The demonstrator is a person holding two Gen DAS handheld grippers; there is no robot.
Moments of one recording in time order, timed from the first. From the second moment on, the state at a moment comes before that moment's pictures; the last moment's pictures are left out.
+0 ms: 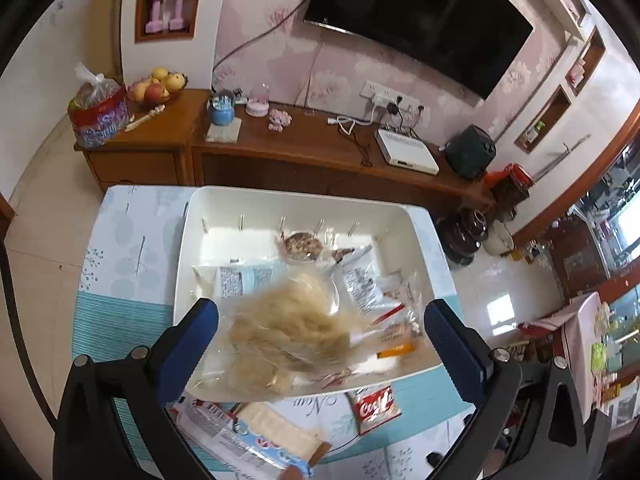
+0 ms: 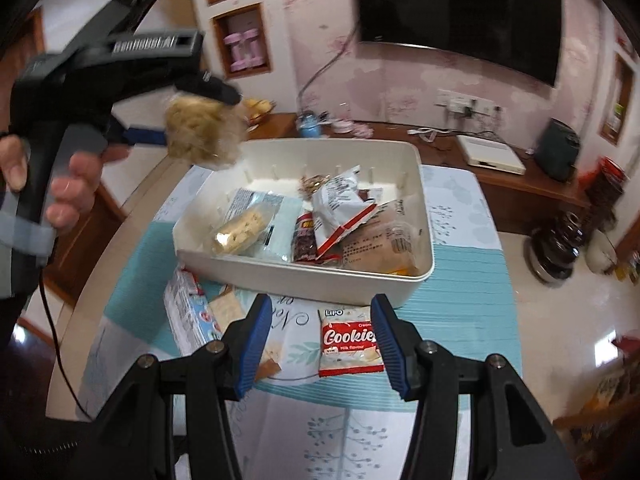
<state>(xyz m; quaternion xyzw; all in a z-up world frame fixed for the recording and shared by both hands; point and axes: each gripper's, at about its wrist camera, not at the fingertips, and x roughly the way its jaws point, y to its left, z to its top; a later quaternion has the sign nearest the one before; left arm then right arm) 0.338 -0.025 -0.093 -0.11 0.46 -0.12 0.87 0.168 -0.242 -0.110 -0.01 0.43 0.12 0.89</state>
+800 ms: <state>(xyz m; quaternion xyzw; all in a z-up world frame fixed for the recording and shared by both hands) 0.238 0.017 -0.152 -0.20 0.49 0.09 0.85 0.195 -0.282 -0.158 -0.04 0.48 0.25 0.84</state>
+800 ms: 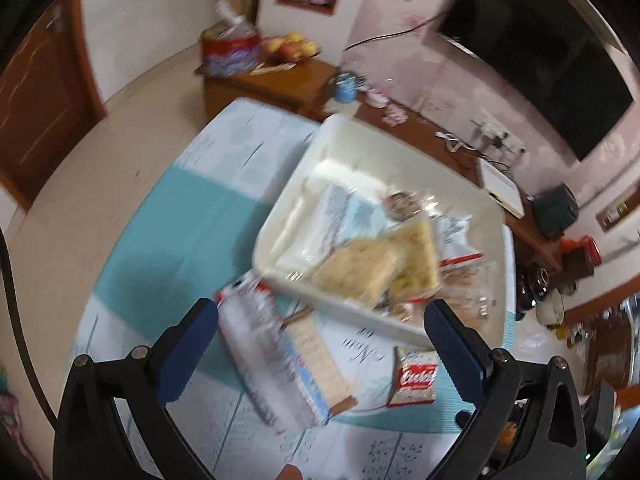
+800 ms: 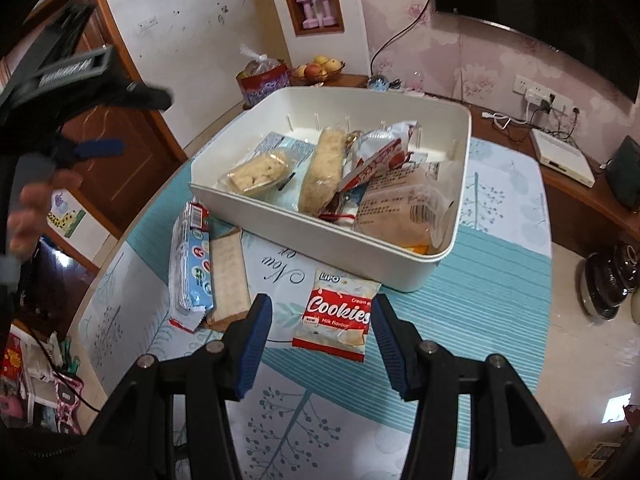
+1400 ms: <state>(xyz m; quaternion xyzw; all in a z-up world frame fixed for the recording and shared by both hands) 0.201 0.029 -0.281 -0.33 0.59 0.13 0.72 0.222 -0.282 -0.218 0.05 0.57 0.22 0.79</state>
